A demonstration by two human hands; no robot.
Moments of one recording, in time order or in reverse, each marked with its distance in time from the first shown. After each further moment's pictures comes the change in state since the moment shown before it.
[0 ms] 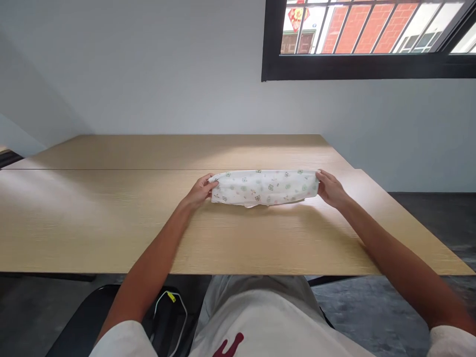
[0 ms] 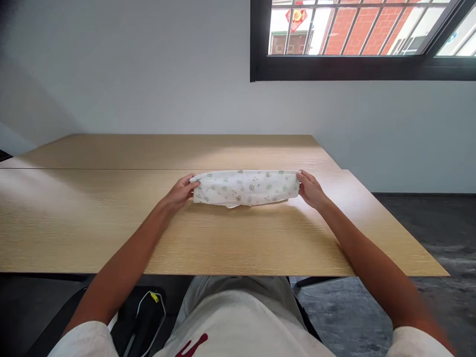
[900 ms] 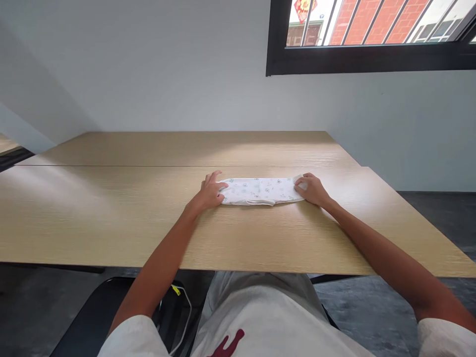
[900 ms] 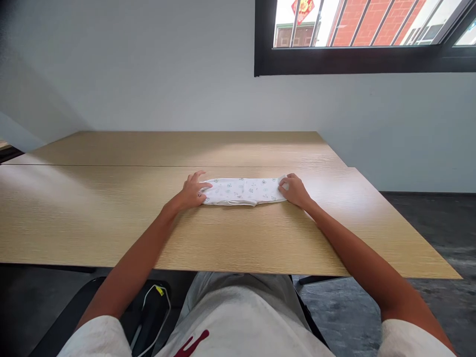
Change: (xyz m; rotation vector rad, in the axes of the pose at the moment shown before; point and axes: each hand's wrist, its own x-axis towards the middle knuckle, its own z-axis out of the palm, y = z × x) left_hand -0.007 -0.012 0.004 1.147 -0.032 0.271; right_hand 0.013 0.033 0.037 -0.851 -0.025 -0.283
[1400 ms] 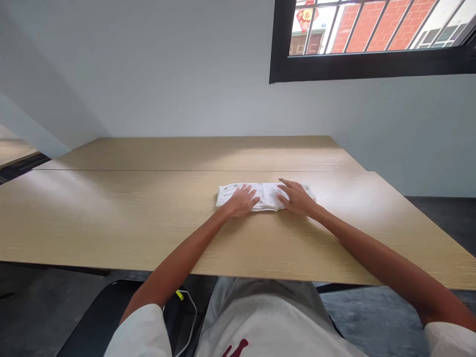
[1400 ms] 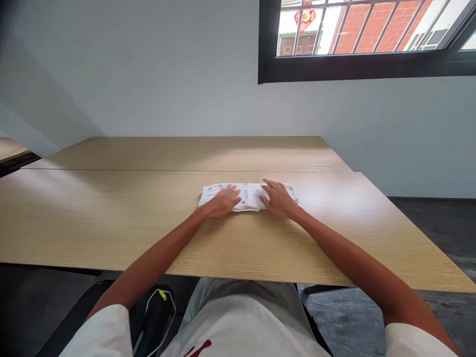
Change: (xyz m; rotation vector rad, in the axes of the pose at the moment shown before) left_hand 0.029 0.078 0.029 -0.026 -0.319 0.093; right_hand 0.000 -0.062 0.024 -0.191 -0.189 -0.321
